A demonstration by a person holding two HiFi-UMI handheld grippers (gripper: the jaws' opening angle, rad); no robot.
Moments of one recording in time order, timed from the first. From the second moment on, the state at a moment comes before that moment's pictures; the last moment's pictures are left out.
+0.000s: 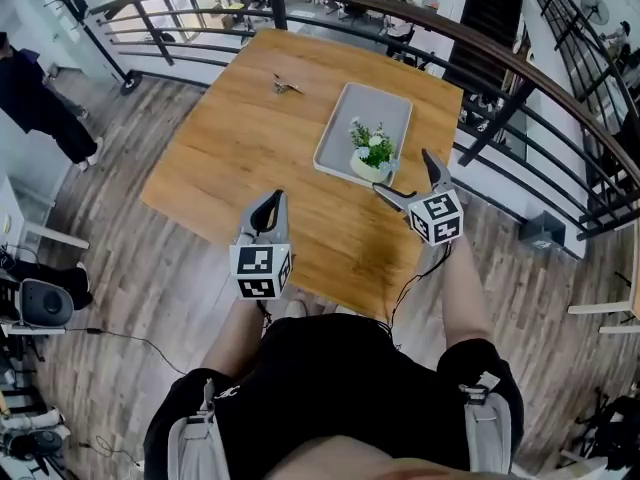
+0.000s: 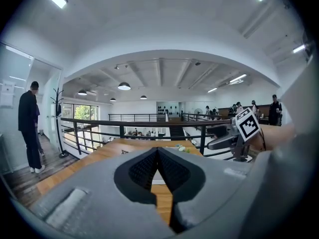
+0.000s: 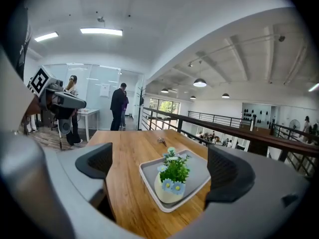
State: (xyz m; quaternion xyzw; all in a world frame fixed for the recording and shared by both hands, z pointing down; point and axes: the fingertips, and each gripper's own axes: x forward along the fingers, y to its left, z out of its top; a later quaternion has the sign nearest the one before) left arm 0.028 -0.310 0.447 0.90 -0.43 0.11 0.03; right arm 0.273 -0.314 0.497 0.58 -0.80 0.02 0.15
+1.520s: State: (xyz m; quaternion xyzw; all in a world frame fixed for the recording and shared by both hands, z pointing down) left arm -0.012 -0.282 0.509 0.81 -0.55 0.22 0.05; right arm 0.312 -0.436 0.705 0.54 -0.81 0.14 0.19
